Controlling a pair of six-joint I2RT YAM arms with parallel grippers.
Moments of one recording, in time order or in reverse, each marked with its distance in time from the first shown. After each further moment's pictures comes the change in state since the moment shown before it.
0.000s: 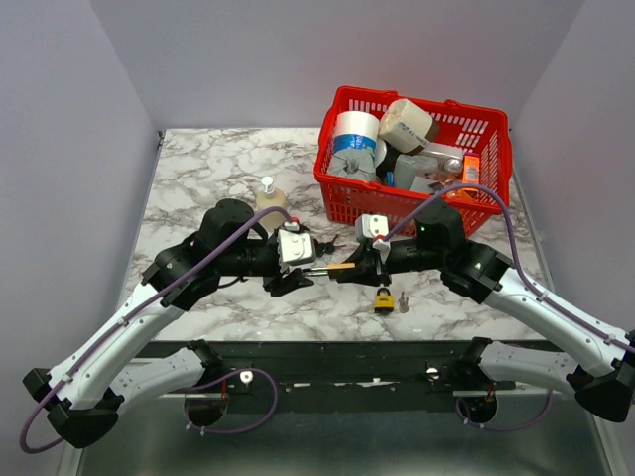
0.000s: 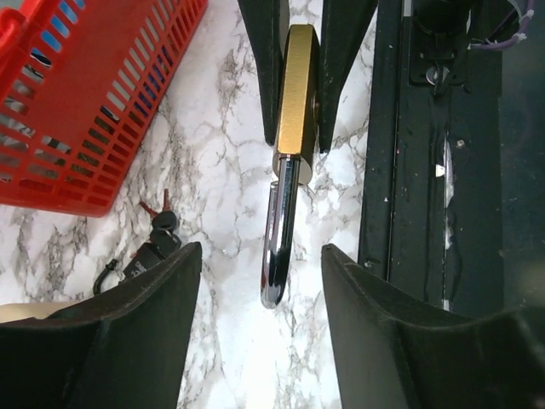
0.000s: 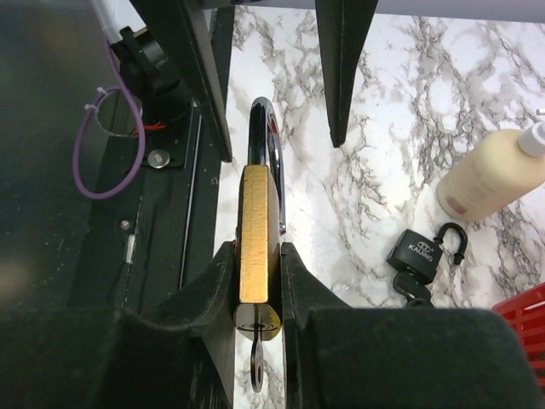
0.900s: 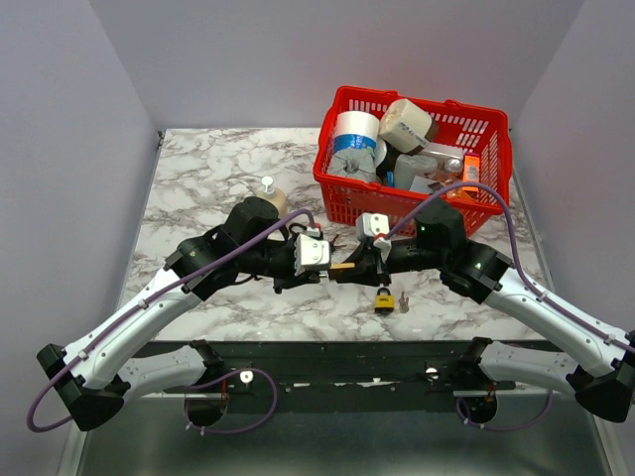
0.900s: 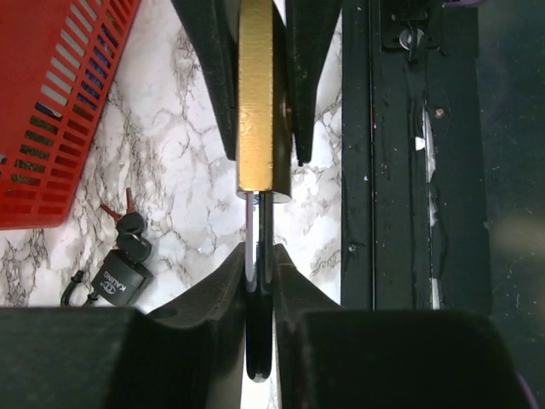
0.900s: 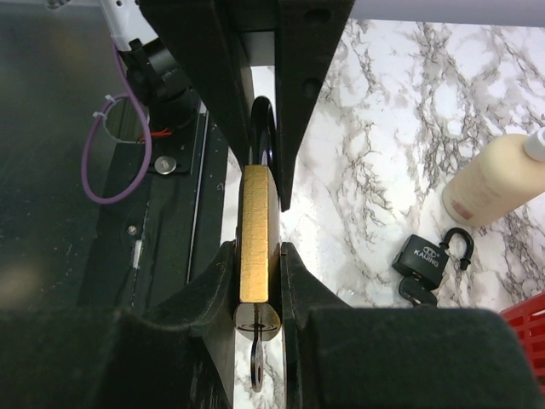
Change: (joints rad) left arm -0.057 0.113 0.019 -0.040 0.016 0.054; right arm -0.001 0.000 0.000 0.018 -0.017 0.026
